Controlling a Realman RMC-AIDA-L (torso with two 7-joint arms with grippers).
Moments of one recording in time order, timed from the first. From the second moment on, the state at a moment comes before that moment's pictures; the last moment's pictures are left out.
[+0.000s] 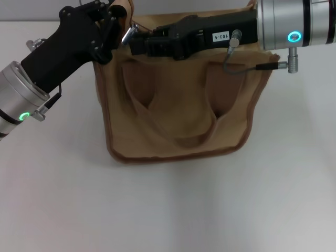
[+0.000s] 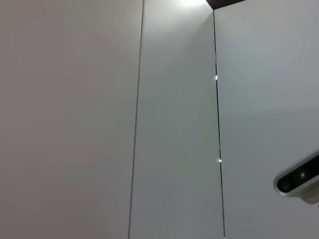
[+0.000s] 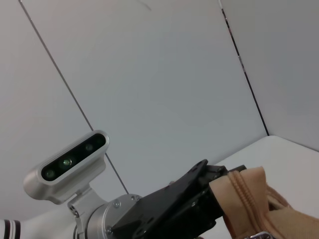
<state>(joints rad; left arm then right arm) -0.51 -2.08 0.96 0.31 1.06 1.64 -0.79 0.75 2.08 -1.24 -0.95 -1.69 -1.36 2.06</state>
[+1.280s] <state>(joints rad) -0.52 -2.08 0.96 0.31 1.06 1.63 -0.79 0.78 2.08 -1.24 -0.89 -1.69 -1.33 2.04</state>
